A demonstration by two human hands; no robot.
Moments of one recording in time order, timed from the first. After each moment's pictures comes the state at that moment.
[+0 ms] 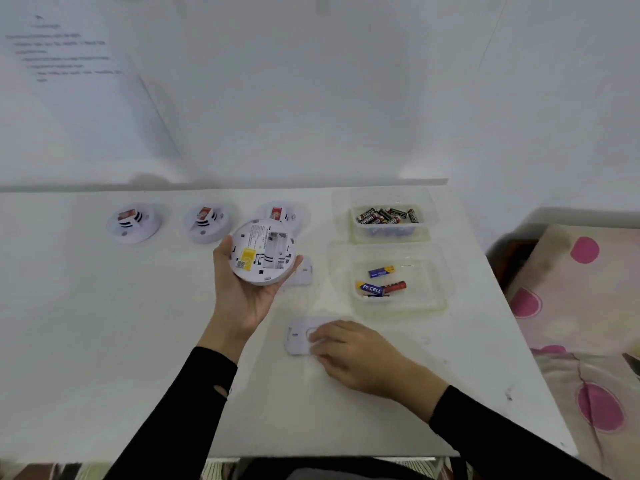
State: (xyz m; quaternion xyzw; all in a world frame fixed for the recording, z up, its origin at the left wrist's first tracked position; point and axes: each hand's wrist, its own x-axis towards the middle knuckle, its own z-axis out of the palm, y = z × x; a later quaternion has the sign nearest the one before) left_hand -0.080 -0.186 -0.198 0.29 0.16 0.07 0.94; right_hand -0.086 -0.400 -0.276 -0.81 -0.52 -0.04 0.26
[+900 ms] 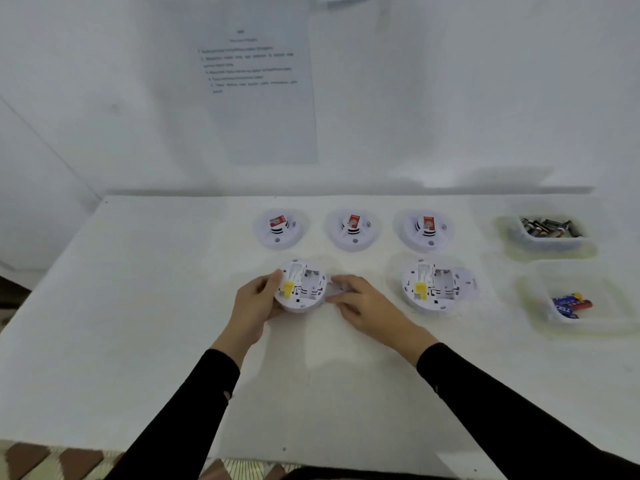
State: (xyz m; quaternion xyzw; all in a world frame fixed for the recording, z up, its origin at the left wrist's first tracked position) left_hand -0.139 0.099 -0.237 0.64 0.32 0.03 0.70; right_hand -0.066 -0.115 -0.289 -0.84 -0.41 0.01 0.35
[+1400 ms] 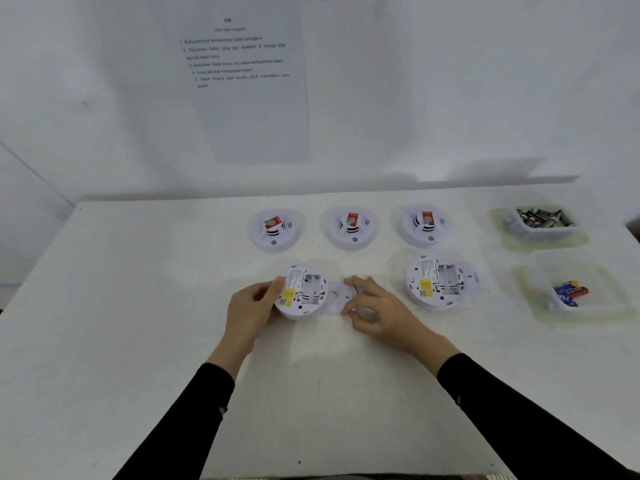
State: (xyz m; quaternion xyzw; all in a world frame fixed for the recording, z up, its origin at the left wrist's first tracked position) left_hand -0.137 0.124 -0.256 0.72 0.30 0.02 0.62; right_hand -0.075 -0.127 -0.290 -0.84 -0.34 0.05 0.41
